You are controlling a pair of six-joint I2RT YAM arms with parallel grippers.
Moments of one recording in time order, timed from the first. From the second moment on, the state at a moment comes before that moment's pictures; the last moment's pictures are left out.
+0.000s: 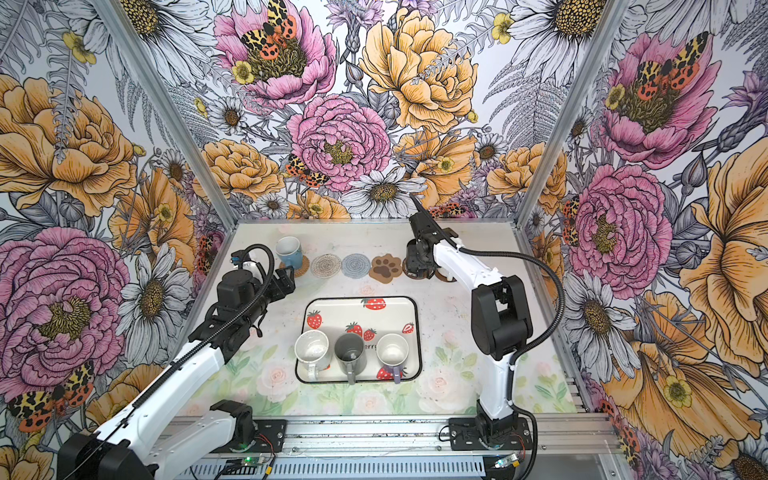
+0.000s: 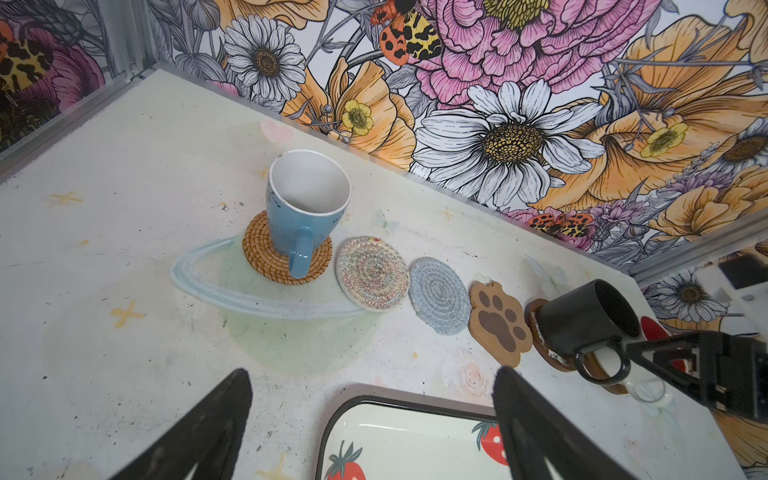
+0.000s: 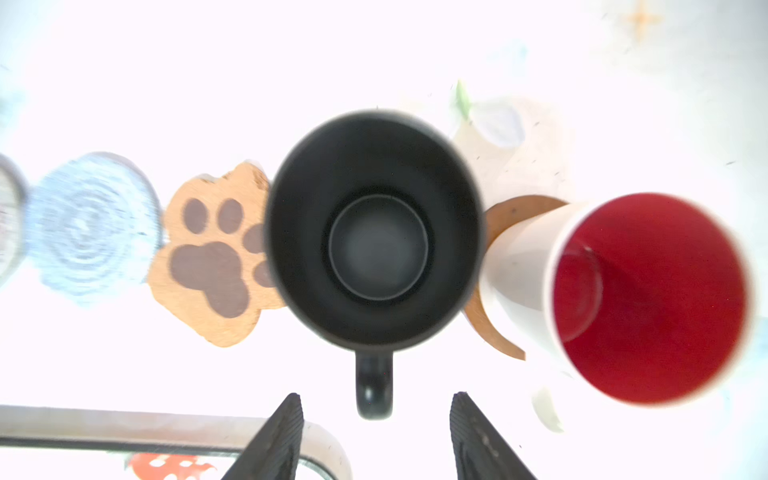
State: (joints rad) left arm -0.24 0.96 0.66 -0.08 -0.13 -0.51; right arm 0.33 1.90 1.63 -0.77 0.10 0.28
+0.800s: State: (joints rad) left arm -0.29 0.91 0.81 -0.24 -0.12 -0.61; right arm 0.43 1.47 1.32 -0.43 0.09 0.57
